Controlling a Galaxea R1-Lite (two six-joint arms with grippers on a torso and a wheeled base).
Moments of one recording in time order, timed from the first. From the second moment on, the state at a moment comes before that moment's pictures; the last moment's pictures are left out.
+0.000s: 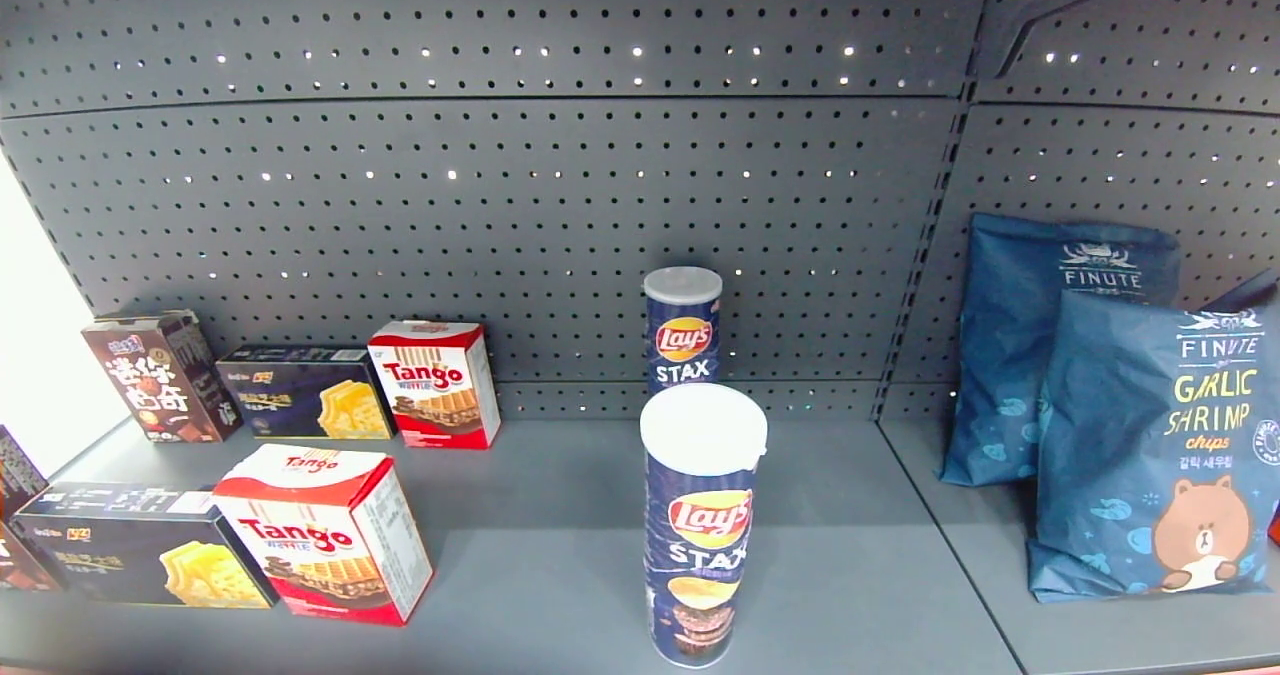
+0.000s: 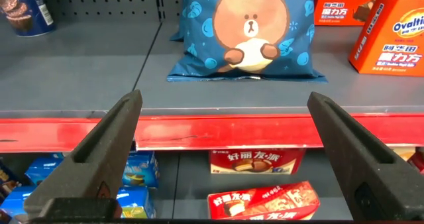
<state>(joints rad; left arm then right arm) 0.00 0.00 0.00 0.00 -0.02 0.01 0.00 0.01 0.00 0.01 -0.02 0.00</state>
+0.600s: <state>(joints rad) 0.00 0.00 0.00 0.00 -0.02 0.01 0.00 0.01 0.00 0.01 -0.02 0.00</state>
